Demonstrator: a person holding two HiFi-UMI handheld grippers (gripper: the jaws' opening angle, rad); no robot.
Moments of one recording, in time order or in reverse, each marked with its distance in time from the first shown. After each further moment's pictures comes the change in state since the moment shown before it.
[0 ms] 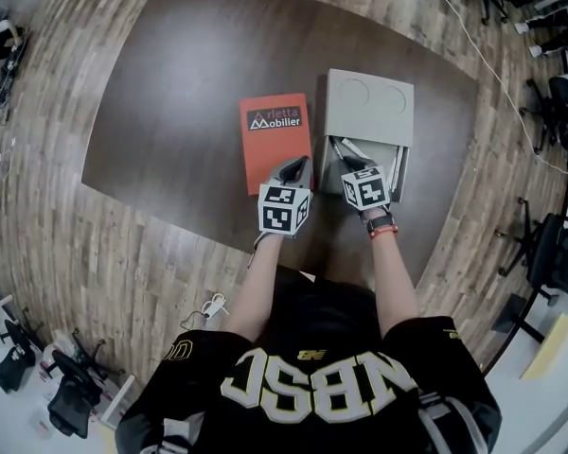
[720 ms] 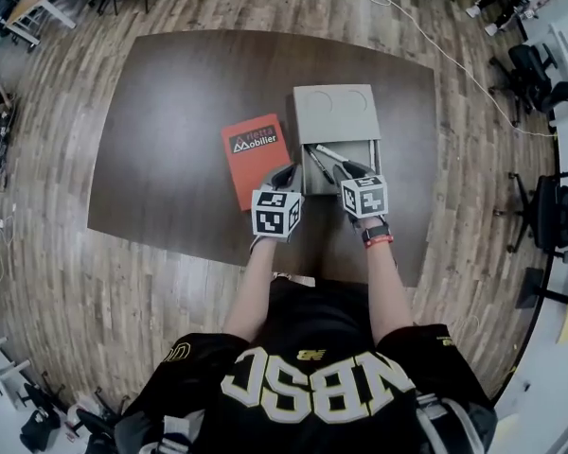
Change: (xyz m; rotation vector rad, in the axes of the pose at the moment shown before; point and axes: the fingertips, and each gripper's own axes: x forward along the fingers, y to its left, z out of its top) left arm -0.014 -0.037 0.027 0.134 -0.041 -0.116; right arm -0.078 -0.011 0.012 0.208 -0.235 -0.133
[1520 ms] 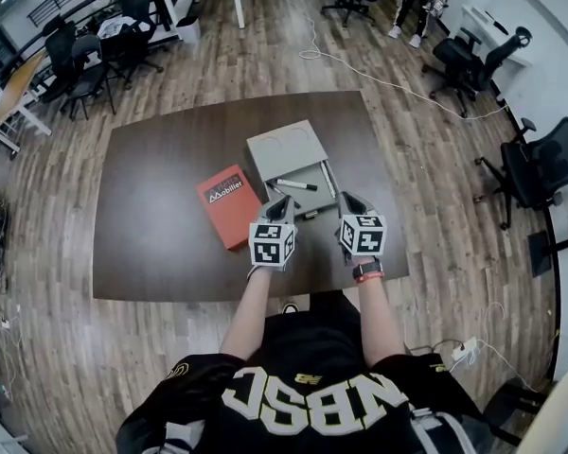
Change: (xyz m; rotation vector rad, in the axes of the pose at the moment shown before) left arm -0.040 -0.098 0.020 0.225 -0.097 -0.195; right arm -0.166 -0.023 -0.008 0.209 -0.396 -0.324
